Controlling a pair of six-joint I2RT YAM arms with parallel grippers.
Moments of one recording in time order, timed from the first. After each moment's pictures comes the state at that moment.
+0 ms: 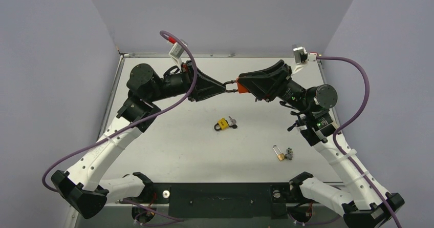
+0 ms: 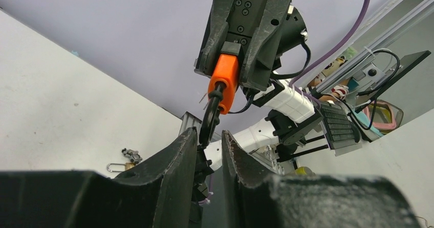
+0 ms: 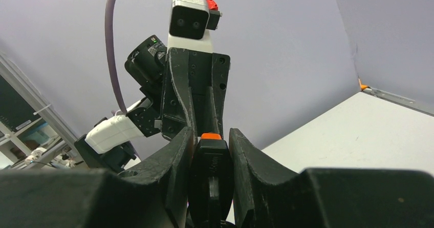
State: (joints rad) left arm -0.62 1.16 1.29 0.12 0.74 -0.86; right arm 0.50 0.97 1.08 0.36 -0.60 0.80
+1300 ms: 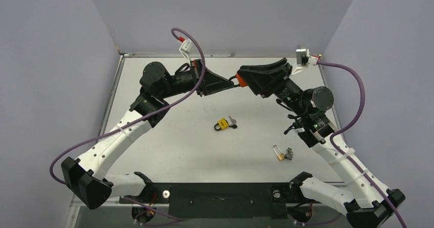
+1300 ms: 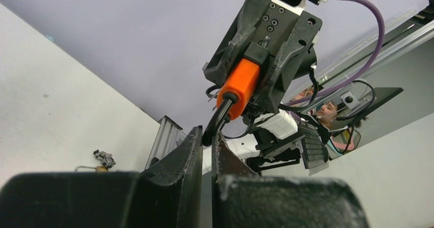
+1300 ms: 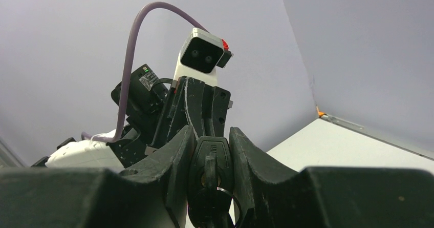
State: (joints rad) left arm -0.65 1.25 1.27 0.25 0.70 -1.04; right arm 0.57 0.99 1.06 0.39 -0.41 0.67
